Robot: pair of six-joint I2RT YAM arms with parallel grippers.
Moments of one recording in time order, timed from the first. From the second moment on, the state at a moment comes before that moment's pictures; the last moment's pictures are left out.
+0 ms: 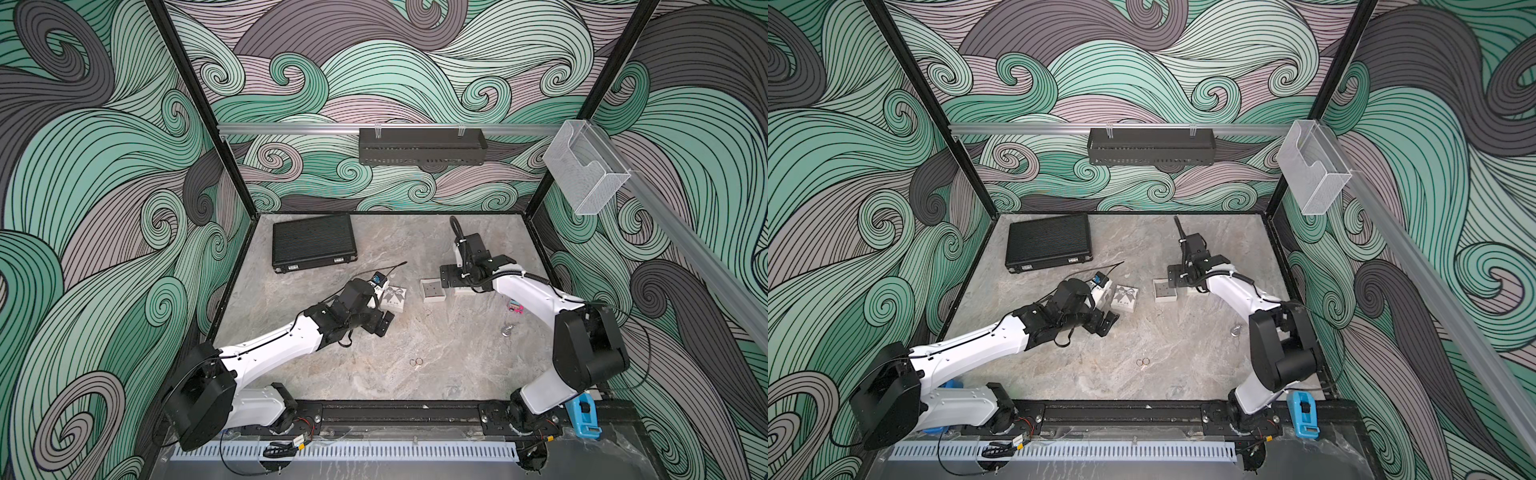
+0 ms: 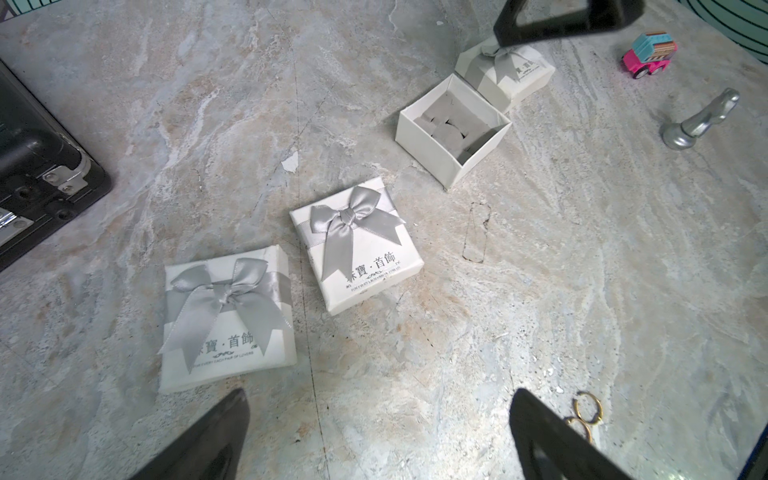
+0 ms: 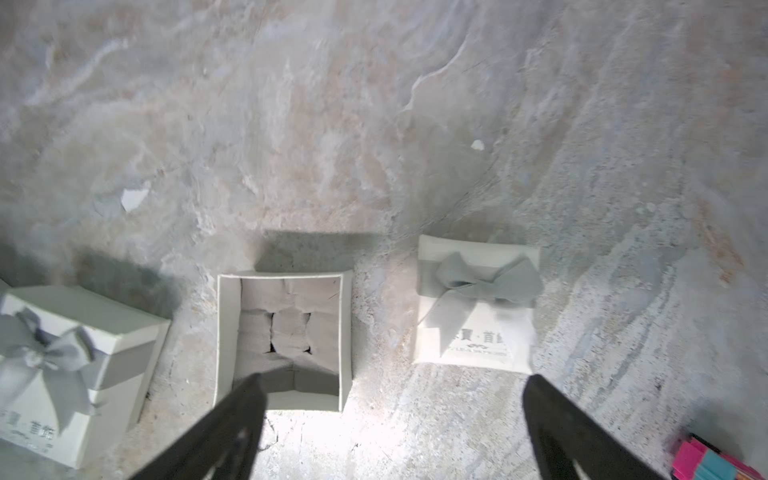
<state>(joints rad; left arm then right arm) -0.77 1.27 0.73 -0.22 -0.05 -0.12 0.32 1.59 1.10 -0.54 0.10 0.20</state>
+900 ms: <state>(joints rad) -0.77 1.22 0.68 -0.21 -0.03 -0.11 0.25 1.79 1.17 -0.58 0.10 0.20</state>
